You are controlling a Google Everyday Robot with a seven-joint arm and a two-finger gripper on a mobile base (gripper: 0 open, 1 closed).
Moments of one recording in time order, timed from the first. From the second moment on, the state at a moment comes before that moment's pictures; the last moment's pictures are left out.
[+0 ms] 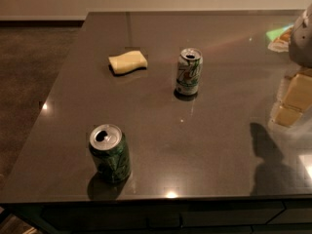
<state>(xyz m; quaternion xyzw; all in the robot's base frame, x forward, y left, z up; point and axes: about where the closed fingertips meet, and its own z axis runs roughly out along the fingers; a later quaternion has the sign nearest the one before) 0.438 -0.217 0.976 -0.60 0.78 -0.03 0.16</state>
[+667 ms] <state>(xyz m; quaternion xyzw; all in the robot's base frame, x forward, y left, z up) 0.438 -0.209 0.978 -0.61 0.78 -0.03 0.17</state>
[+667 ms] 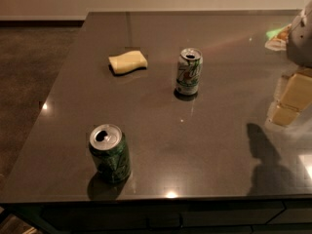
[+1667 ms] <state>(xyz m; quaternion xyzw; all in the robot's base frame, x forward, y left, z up) 0.422 -0.113 0.952 -0.68 0.71 0.03 0.20</state>
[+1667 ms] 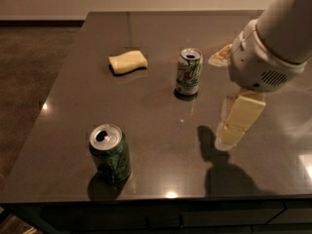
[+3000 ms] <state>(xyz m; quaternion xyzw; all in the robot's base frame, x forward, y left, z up) 0.365 0.022 0.932 -0.72 0.64 0.15 0.24</state>
